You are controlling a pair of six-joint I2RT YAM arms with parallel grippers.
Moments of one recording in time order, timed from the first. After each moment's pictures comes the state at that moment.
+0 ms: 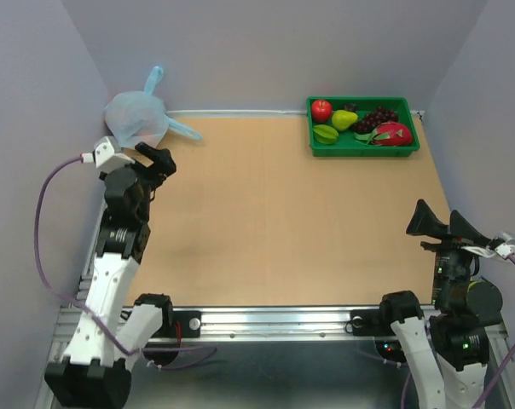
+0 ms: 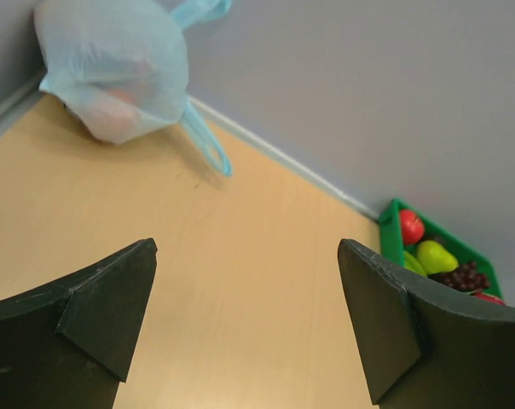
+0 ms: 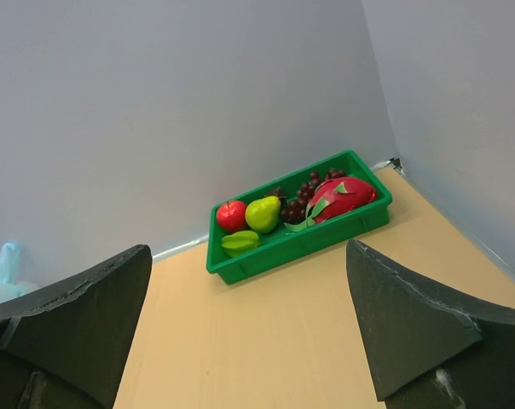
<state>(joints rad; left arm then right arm) -0.10 0.70 0.78 -0.13 -0.24 -0.58 0.15 0.01 0.66 -0.31 0.35 0.31</state>
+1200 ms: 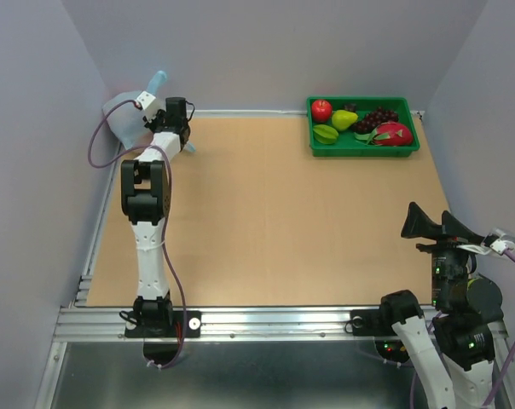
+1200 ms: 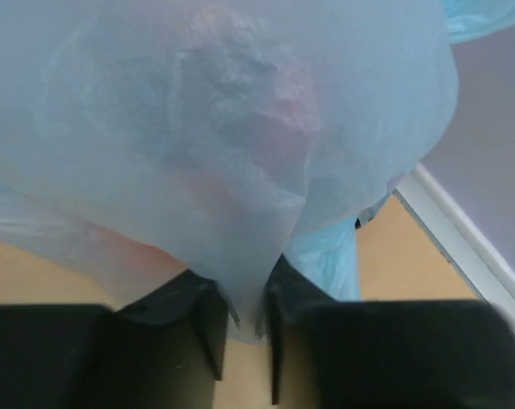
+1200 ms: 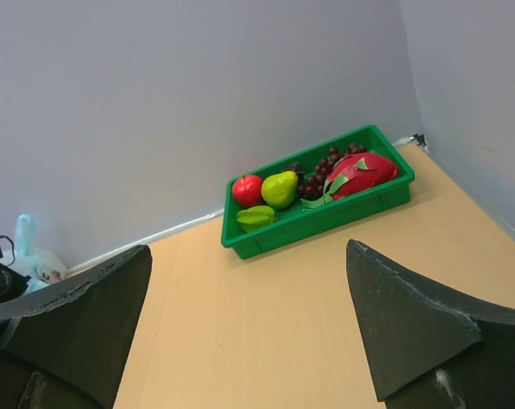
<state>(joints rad) -0.06 2.33 1.89 -0.10 -0.85 -0.64 0.27 0.01 0.66 -0.36 0.39 0.32</state>
